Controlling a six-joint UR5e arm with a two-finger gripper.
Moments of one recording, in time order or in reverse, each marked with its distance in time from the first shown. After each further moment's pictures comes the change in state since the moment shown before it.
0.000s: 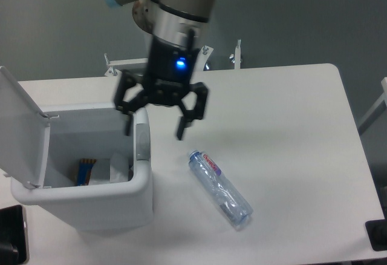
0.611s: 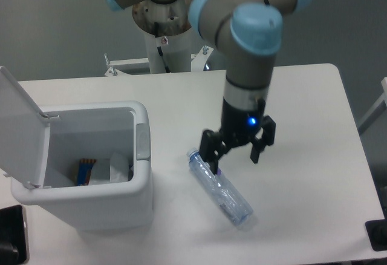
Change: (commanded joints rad) arm 0.029 -0.248 -0.003 0.003 0.250 0.065
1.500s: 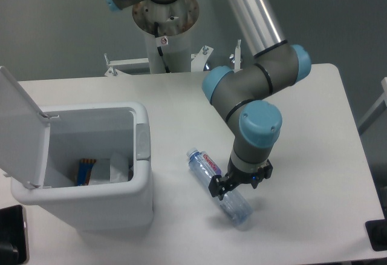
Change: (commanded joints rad) arm -0.035 -0.178 0.000 0.023 0.040 -0.003
